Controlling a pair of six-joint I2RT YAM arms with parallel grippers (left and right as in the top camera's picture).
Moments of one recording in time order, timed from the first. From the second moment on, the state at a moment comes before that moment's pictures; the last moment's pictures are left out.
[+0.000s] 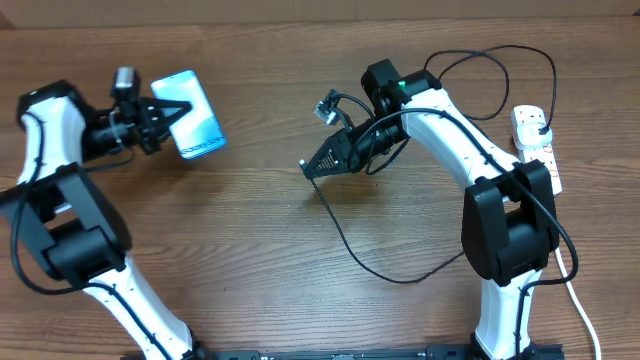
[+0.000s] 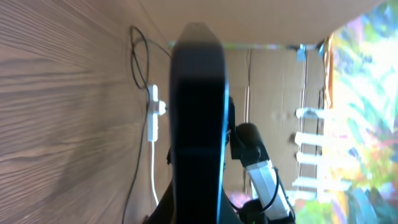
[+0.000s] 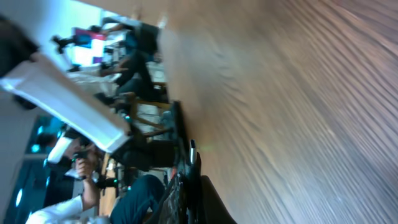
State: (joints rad) left arm 0.40 2.20 1.78 -1.69 1.51 0.54; right arm 0.40 2.11 1.71 -1.16 -1.20 -0.36
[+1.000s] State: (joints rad) left arm 0.27 1.73 1.79 -1.69 1.53 0.58; right arm 0.46 1.85 1.71 -1.37 -1.27 -0.44
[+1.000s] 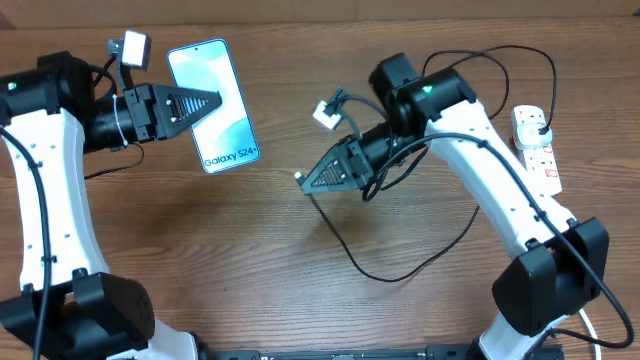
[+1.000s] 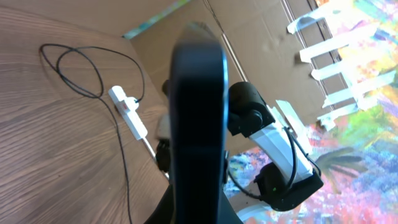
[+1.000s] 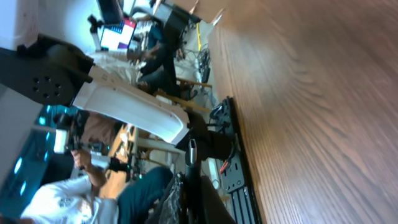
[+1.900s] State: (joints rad) left arm 0.22 1.74 1.79 -1.14 1.37 -0.16; right arm 0.55 1.85 1.72 -1.16 -1.18 -0.18
